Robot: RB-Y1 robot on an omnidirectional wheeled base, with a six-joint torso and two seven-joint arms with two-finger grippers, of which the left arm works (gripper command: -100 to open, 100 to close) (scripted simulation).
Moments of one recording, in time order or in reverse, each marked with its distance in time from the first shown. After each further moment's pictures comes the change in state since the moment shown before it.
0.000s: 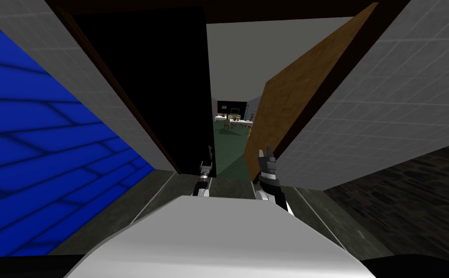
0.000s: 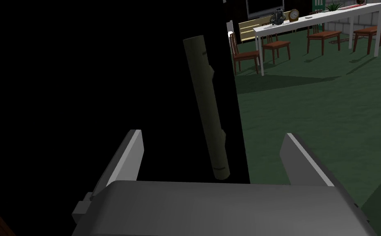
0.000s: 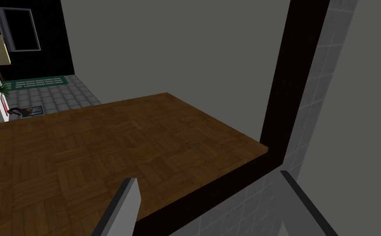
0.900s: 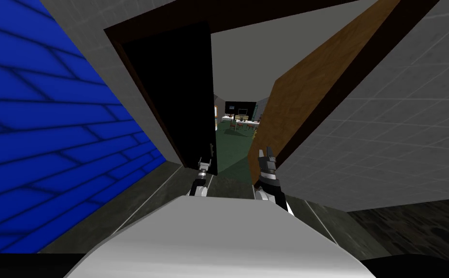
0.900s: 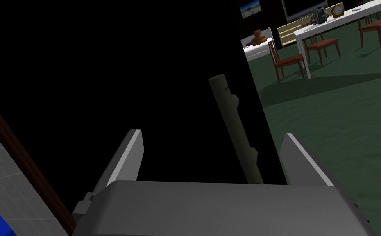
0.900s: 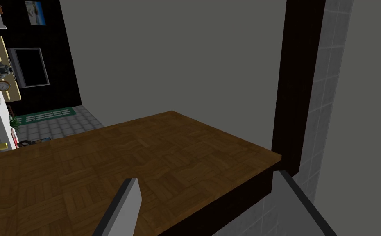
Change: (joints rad) arm 0.052 0.025 0.039 -0.186 -0.085 0.059 -0.125
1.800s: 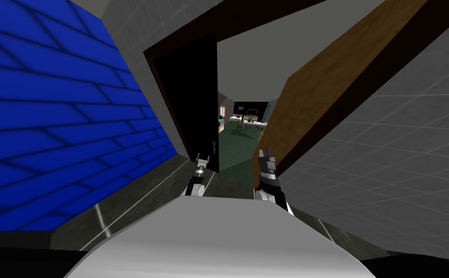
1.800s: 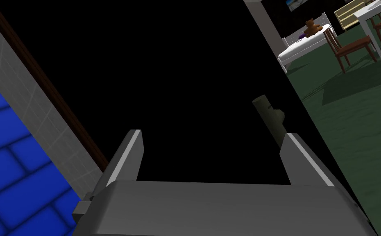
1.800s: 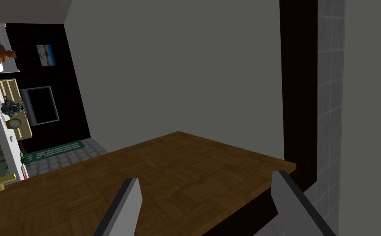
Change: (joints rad) arm 0.059 0.020 0.044 -0.205 -0.094 0.063 -0.135
